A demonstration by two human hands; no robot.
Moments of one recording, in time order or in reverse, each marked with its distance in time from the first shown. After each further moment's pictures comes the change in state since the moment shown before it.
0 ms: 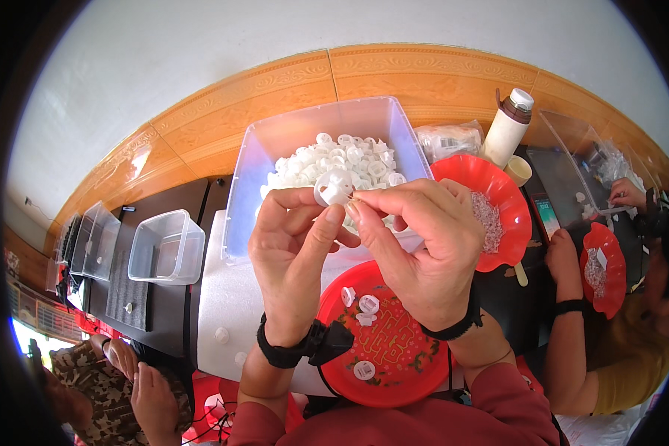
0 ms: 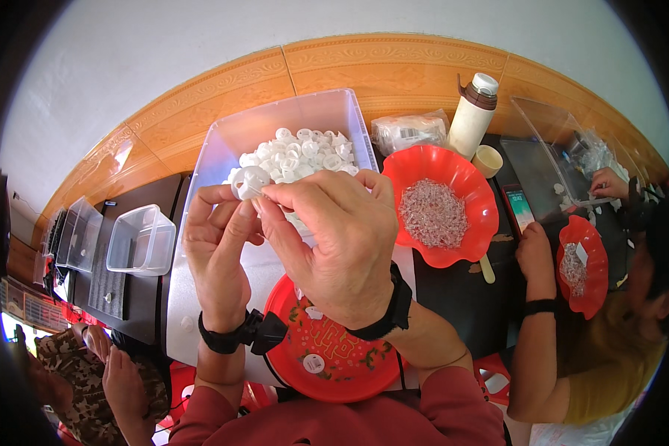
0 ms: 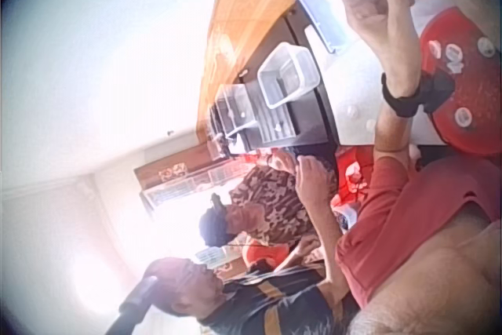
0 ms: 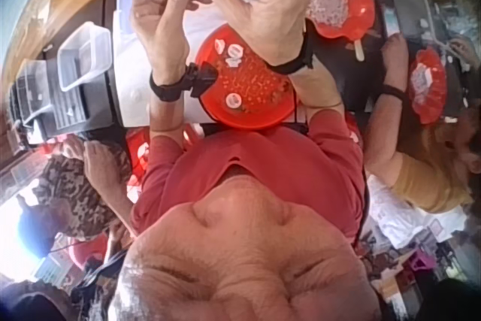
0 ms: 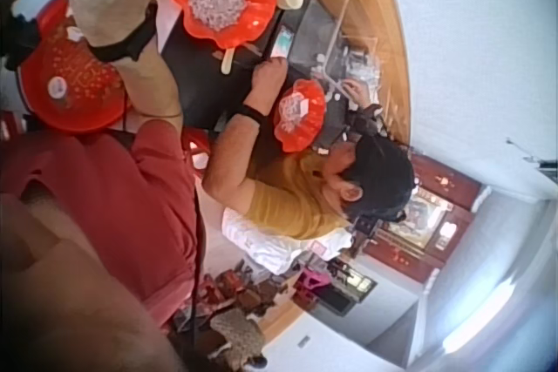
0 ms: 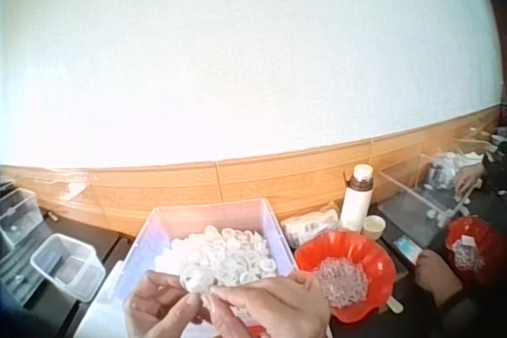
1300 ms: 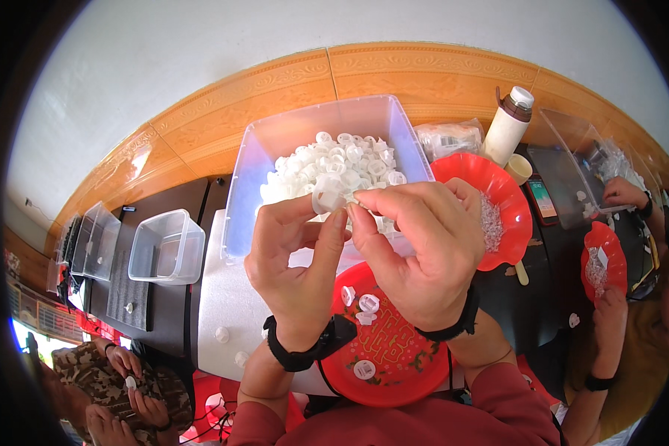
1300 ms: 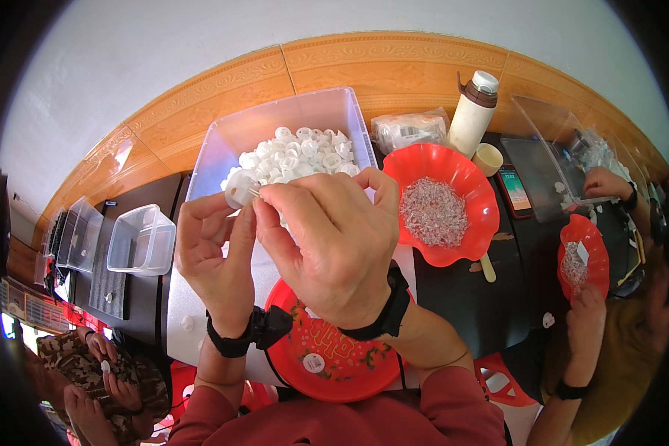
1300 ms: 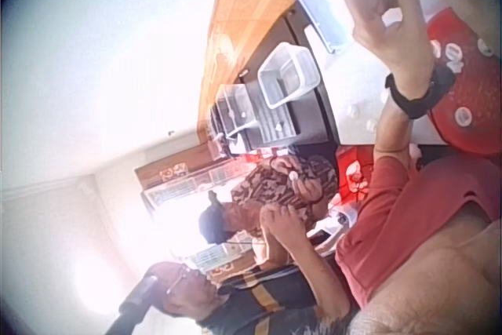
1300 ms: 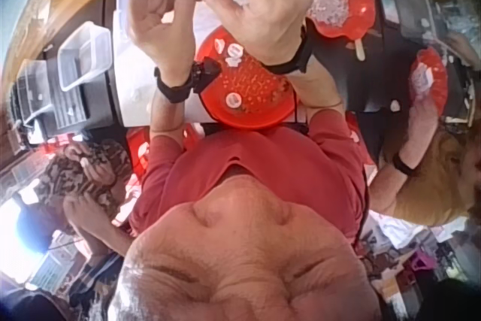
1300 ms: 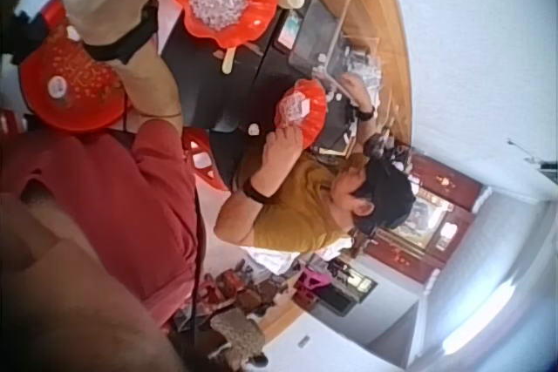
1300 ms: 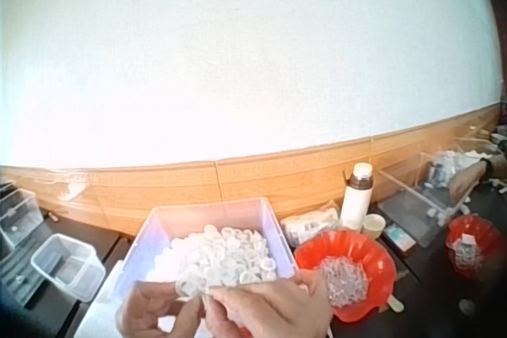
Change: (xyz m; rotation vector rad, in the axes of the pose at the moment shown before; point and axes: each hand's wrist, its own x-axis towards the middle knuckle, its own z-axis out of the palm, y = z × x) left_hand -0.005 -0.008 0.007 0.306 0.119 0.314; right_hand -0.001 0.001 0.004 -0.128 0.102 -0.146
